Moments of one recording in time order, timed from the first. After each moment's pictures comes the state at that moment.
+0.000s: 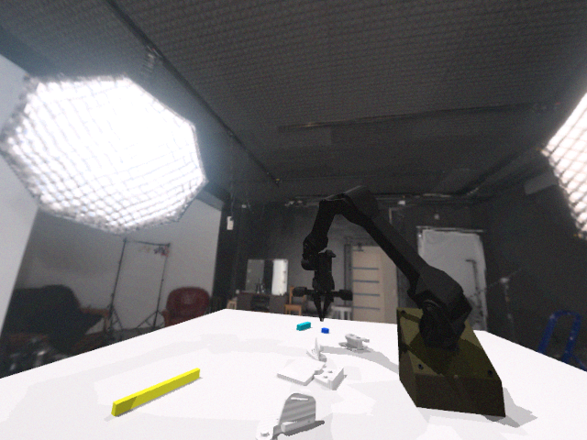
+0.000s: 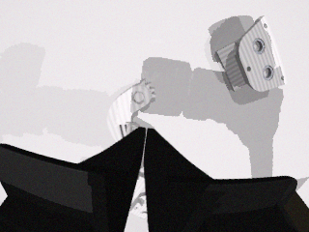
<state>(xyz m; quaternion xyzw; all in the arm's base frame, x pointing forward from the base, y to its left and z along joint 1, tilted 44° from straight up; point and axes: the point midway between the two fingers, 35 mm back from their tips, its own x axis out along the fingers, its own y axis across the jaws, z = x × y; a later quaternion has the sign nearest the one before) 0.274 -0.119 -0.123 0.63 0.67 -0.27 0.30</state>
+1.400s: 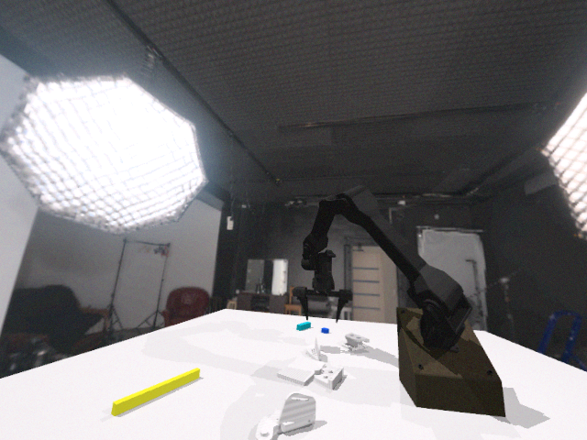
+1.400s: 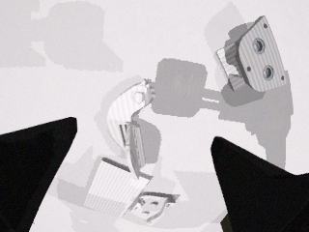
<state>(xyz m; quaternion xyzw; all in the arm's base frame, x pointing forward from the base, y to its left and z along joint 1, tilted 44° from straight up) 0.274 -0.119 -0.123 0.63 0.67 -0.27 0.30</state>
